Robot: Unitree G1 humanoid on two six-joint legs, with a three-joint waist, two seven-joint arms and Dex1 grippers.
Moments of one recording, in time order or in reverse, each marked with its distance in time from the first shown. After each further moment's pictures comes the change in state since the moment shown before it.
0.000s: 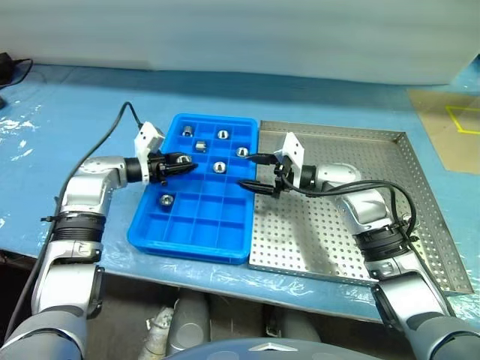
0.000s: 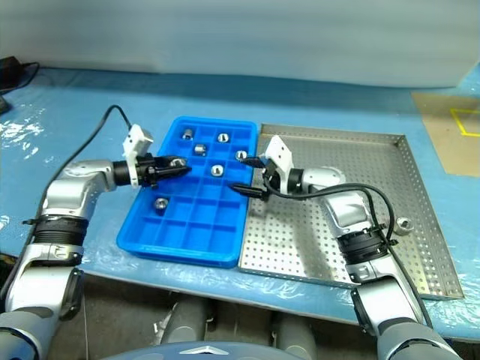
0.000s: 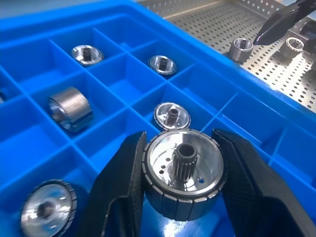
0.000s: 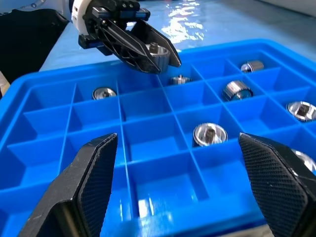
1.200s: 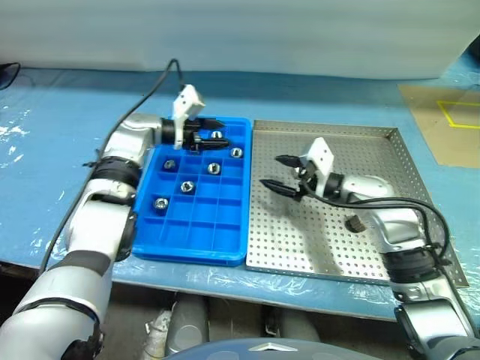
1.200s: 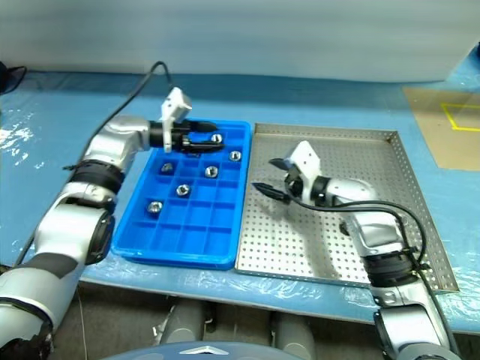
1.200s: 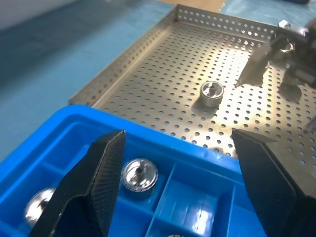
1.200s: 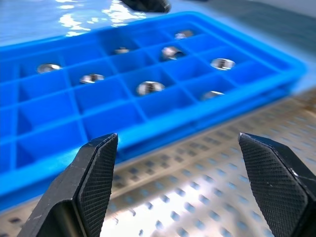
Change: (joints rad) left arm -0.482 -0.161 -0.152 0.588 0.119 -0.379 -0.117; right arm 0.172 -0.122 -0.149 -0.206 0.003 0.087 -0.145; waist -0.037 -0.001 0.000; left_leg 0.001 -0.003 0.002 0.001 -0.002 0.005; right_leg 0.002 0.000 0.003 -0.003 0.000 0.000
